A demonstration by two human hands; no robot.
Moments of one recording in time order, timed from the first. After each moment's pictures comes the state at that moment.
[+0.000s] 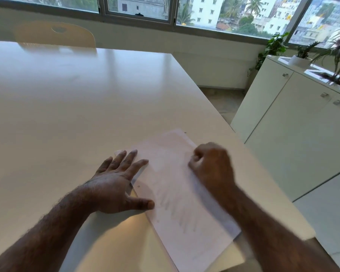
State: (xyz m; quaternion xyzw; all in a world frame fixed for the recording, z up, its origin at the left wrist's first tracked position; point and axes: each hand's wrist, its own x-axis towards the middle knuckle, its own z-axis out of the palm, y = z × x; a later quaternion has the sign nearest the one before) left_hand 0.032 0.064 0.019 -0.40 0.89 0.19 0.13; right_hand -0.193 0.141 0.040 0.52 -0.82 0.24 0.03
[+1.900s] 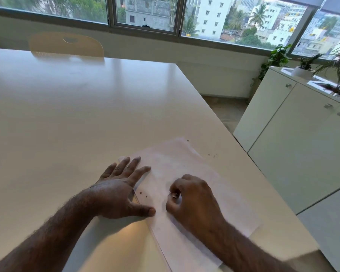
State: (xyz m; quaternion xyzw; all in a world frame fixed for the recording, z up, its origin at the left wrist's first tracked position) left_hand 0.033 0.063 0.020 -0.40 0.89 0.19 0.12; right_hand -0.156 0.168 0.020 0.62 -0.75 0.21 -0.08
